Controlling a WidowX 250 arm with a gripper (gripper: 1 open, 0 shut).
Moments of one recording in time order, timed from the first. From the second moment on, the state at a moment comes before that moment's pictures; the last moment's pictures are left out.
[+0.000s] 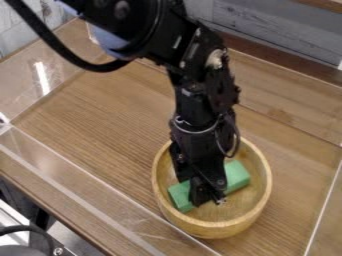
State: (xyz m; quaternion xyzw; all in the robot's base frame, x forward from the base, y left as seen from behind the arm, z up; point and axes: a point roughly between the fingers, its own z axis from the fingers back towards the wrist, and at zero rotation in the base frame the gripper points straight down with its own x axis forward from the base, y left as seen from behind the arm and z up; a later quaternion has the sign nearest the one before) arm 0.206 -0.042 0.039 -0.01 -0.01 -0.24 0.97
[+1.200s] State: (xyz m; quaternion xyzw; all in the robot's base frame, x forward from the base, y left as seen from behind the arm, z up) arm 0.198 -0.037 0.047 -0.03 0.00 -0.20 0.98
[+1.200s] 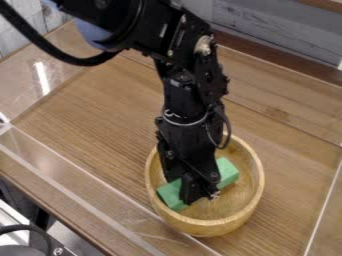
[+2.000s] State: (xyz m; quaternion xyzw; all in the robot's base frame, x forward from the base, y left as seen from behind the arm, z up) arm 0.198 -0.029 0.054 -0.04 -0.01 -0.18 0.98
